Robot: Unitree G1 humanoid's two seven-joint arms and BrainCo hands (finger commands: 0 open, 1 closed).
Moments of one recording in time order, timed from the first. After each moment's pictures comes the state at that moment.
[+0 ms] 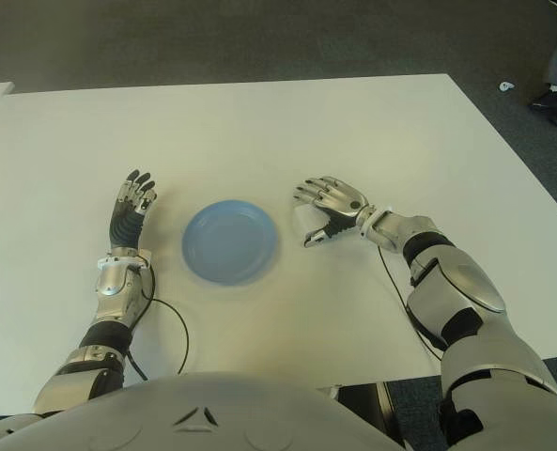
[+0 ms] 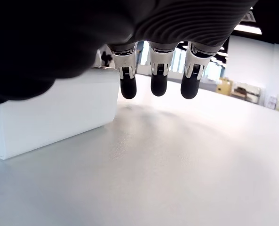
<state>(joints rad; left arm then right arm) -0.12 0.07 0.21 0.79 -0.11 -0.67 -0.10 -0.77 -0.58 0.96 1.25 -1.09 -0.61 -0.71</state>
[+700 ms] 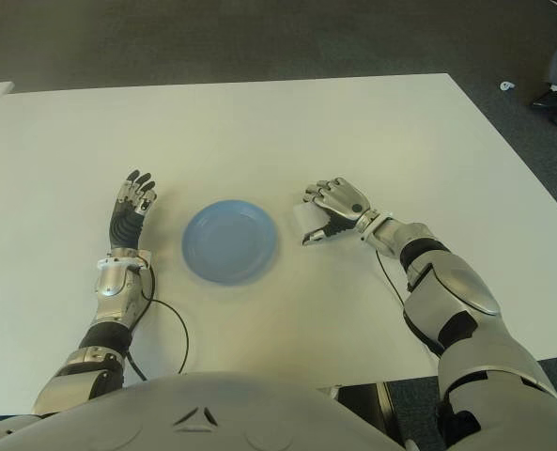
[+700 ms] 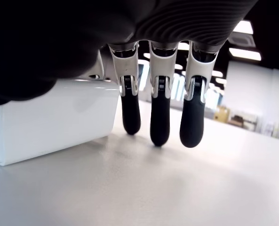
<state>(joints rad) -0.12 0.07 0.21 0.78 -0.11 -0.66 -0.10 -0.74 -0.55 0.98 1.27 -1.10 -0.53 -0.93</state>
